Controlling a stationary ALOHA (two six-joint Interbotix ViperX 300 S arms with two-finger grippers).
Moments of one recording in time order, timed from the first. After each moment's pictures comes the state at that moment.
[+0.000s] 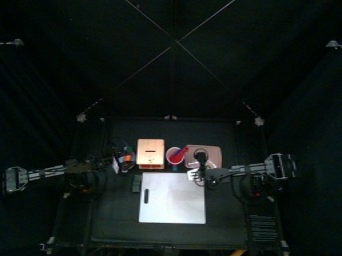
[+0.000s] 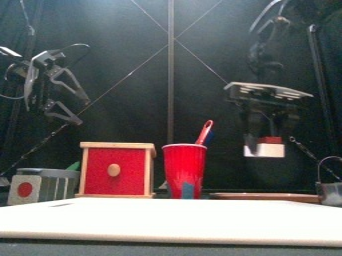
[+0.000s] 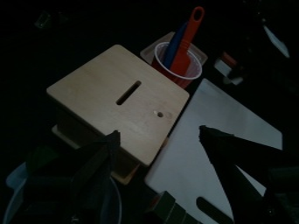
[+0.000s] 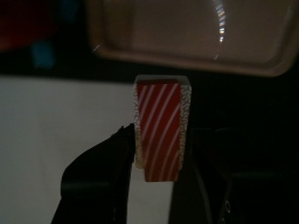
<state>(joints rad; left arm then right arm) 0.40 -0.83 1.24 0.61 -0.03 -0.99 -0.30 -0.34 0.83 -0.28 0.89 1.44</state>
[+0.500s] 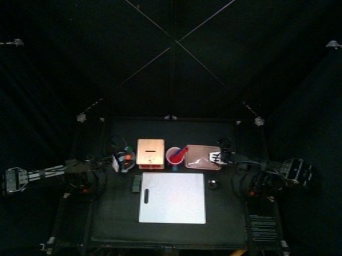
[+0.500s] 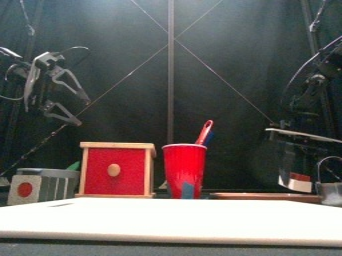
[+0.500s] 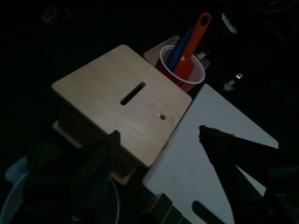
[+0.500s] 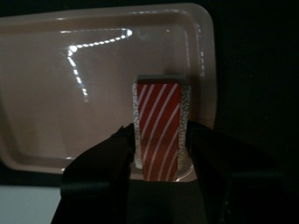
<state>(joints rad) 0.41 -0.83 1.23 0.54 -0.03 -0.99 -0.57 -0.21 1.01 -0.33 0.50 1.32</state>
